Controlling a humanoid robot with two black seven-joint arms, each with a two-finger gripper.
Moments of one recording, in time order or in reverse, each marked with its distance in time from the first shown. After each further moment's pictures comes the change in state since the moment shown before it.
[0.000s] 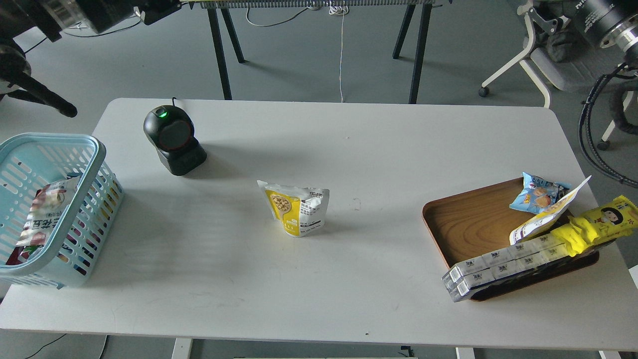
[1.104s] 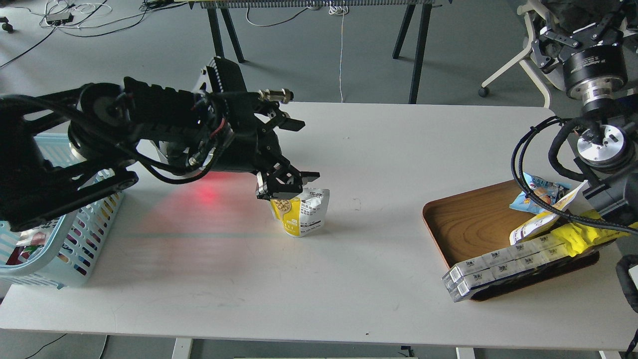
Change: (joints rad) left arm -0.002 -0.148 0.265 -0.408 1.589 0.000 -0.116; right arm -0.245 0.334 0.506 -0.399 0.091 0.083 -0.016
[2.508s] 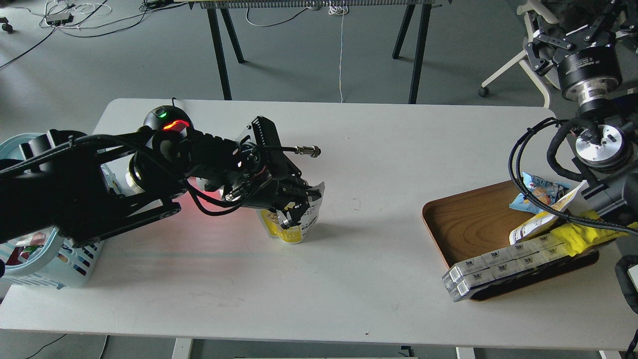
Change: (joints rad) left arm 0.070 -0.124 0.103 0.155 0.008 0.000 0.007; right arm -0.003 0.007 0.000 0.009 0.000 -0.005 -0.018
